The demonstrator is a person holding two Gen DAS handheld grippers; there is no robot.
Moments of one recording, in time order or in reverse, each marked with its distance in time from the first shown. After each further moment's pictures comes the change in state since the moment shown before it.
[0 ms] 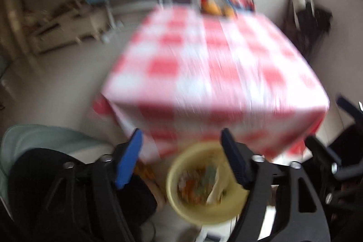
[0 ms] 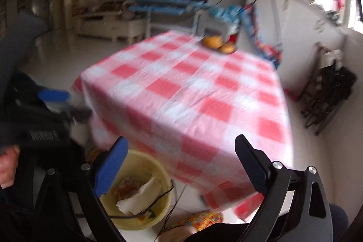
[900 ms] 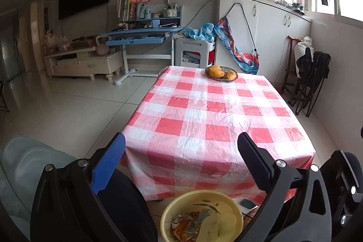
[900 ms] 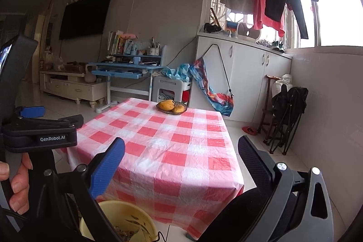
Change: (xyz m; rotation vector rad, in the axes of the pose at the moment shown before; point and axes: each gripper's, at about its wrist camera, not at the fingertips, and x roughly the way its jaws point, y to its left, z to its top) left arm -0.059 -0.010 0.015 -0.066 -0.290 0.031; right arm -0.067 -0.005 0.000 0.147 -0.324 -0.195
